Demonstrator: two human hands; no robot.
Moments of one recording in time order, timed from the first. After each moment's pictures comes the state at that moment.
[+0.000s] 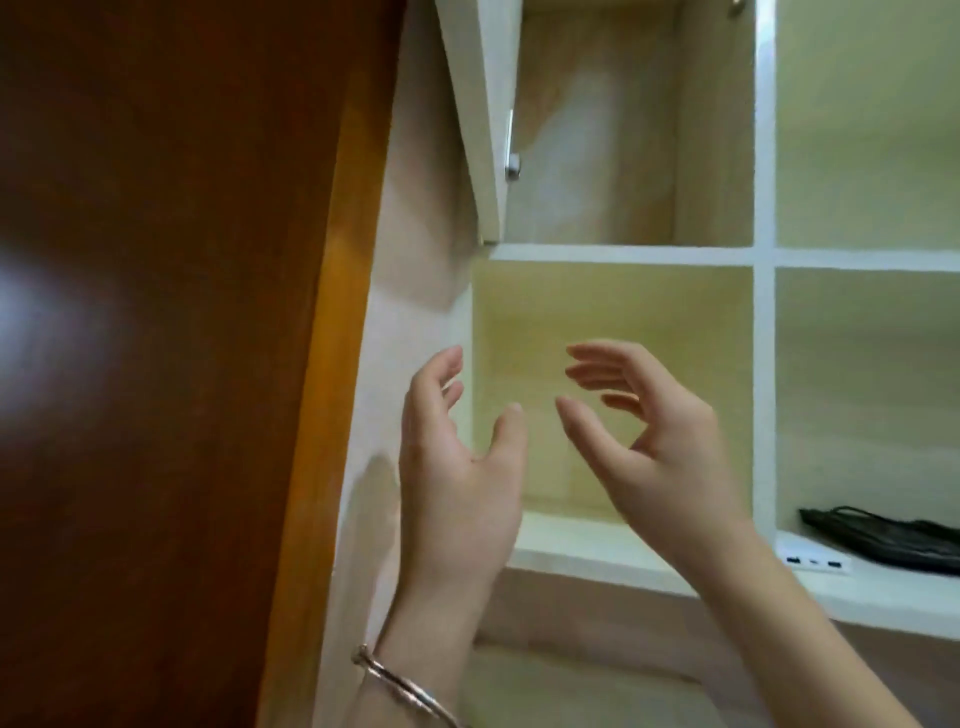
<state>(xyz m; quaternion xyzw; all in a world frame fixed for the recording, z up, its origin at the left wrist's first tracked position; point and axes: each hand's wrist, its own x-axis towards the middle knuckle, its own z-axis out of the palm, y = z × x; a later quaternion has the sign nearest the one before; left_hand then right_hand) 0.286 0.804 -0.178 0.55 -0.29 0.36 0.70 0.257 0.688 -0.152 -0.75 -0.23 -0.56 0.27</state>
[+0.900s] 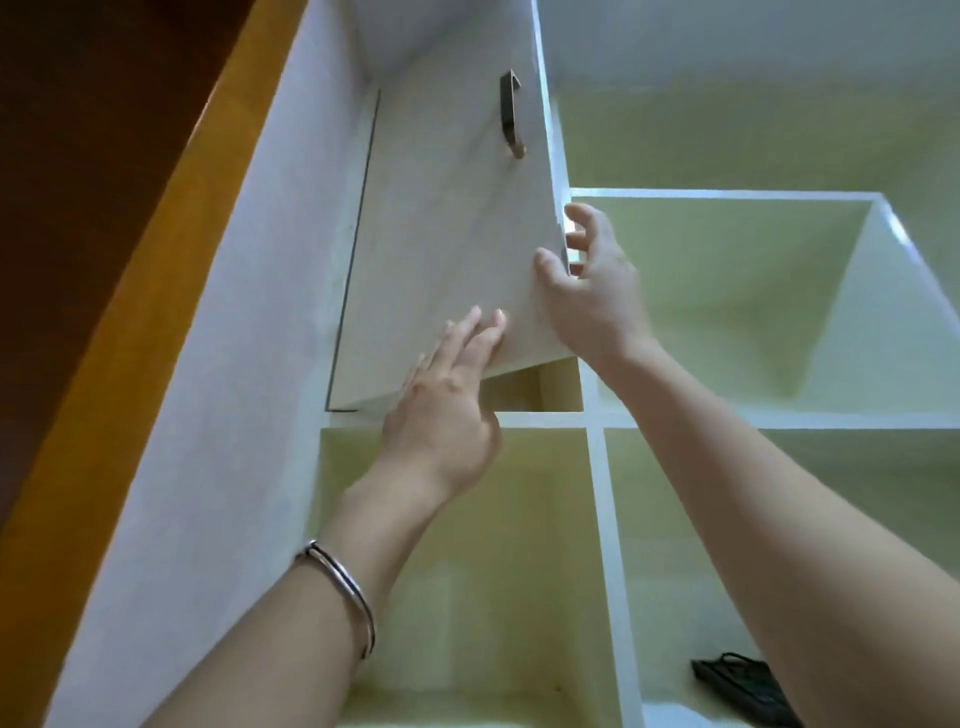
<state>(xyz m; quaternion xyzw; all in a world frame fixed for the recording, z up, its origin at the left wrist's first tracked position) 0.297 0.730 -0.021 0.65 -0.42 0.53 0.34 0.226 0.631 0.051 -0.64 -0.15 -0.70 0.27</state>
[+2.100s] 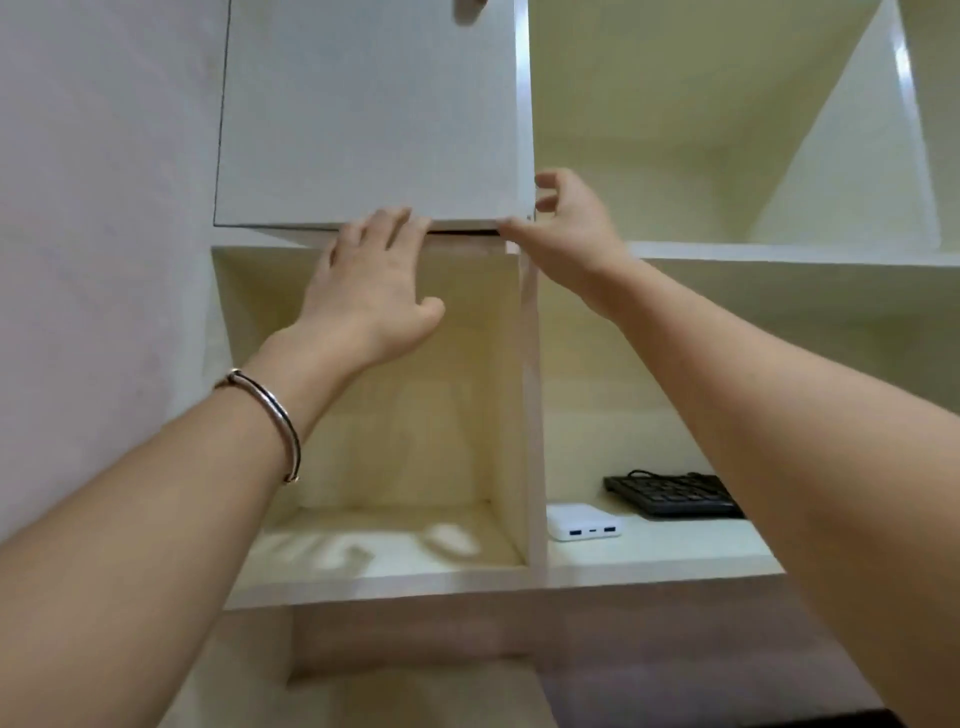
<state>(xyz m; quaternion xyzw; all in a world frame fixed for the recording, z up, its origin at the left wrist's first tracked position) 0.325 0.699 -0.044 0.78 -0.32 0.51 0.20 0.255 0.555 -0.003 -0.78 -0.01 -0.56 0.27</state>
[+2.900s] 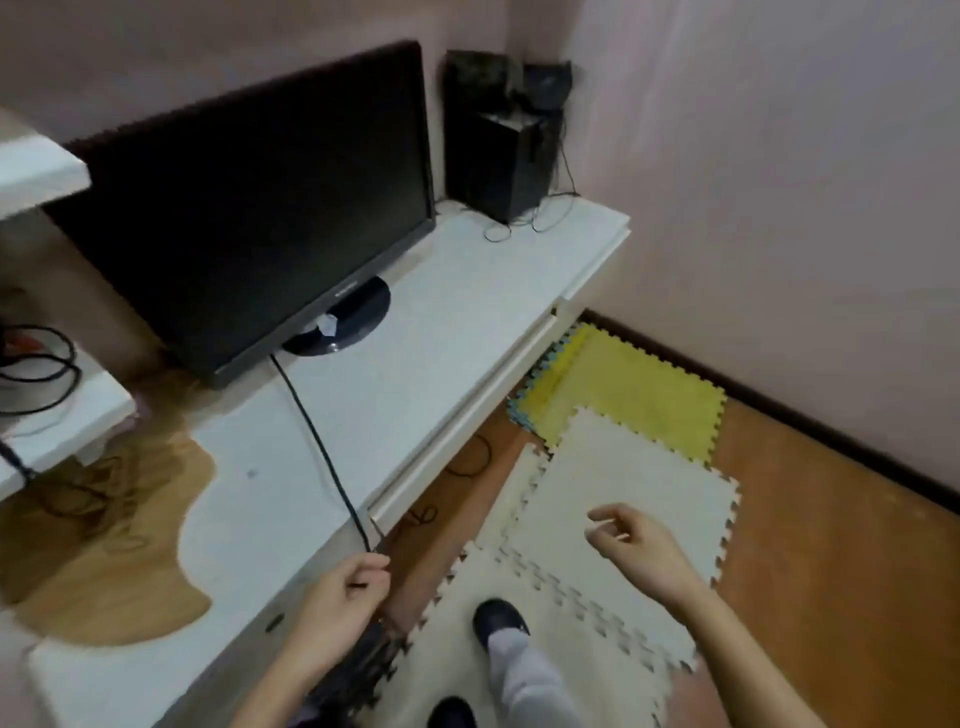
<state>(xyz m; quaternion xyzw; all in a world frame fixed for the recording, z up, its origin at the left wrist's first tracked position) 0.142 0.744 -0.647 0.76 -0.35 -0.48 0.26 -0.142 0.645 -0.630 -0.58 0.66 -0.11 0.47</state>
